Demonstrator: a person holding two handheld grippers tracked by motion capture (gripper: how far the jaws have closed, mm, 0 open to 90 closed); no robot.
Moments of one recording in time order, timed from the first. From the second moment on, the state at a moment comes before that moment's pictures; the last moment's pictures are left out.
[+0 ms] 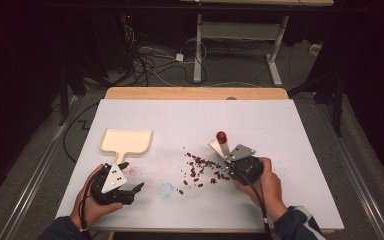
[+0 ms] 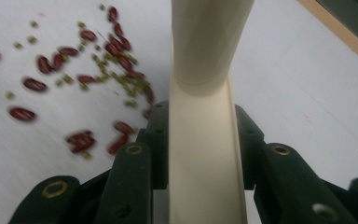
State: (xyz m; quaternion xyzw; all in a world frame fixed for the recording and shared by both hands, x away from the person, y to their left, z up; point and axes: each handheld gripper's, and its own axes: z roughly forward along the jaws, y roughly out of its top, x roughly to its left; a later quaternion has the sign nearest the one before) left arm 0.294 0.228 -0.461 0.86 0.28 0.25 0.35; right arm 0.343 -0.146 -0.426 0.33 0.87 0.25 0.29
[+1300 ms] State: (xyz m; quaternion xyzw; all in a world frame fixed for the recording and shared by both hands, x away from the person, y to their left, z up) left arm 0.295 0.252 -0.452 0.83 0.31 0.28 0.38; right arm 0.300 -0.061 -0.438 0.22 0.87 0.43 0.05
